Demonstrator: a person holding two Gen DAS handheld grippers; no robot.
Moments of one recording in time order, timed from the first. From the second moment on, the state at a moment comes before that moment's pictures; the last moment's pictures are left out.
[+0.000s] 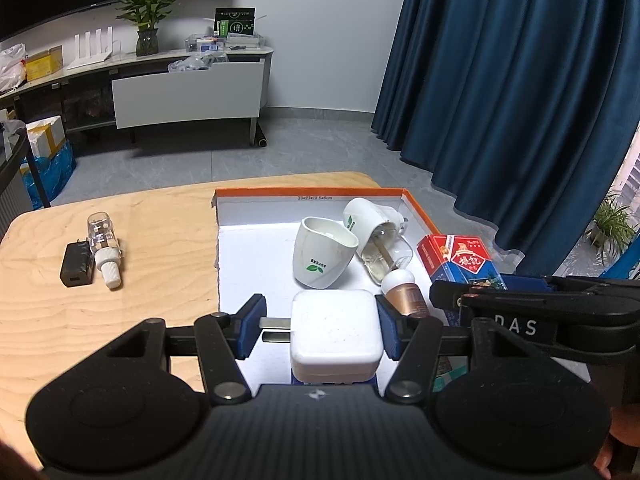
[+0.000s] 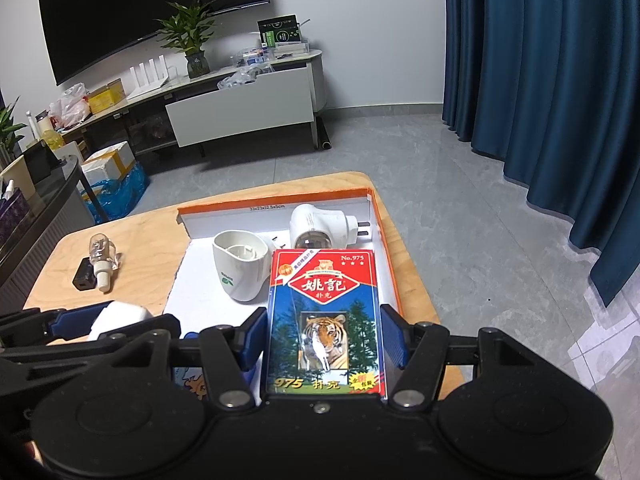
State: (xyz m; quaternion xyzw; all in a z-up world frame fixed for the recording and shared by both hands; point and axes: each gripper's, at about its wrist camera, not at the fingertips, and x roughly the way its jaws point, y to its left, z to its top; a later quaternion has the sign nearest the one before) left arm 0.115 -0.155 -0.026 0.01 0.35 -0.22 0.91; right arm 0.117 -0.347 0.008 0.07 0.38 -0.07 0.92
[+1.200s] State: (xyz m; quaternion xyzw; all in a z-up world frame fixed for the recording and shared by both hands) left arm 0.128 -0.167 -0.017 0.02 0.35 -0.23 0.91; right arm 0.113 -0.348 0.042 0.04 0.33 -0.10 0.94
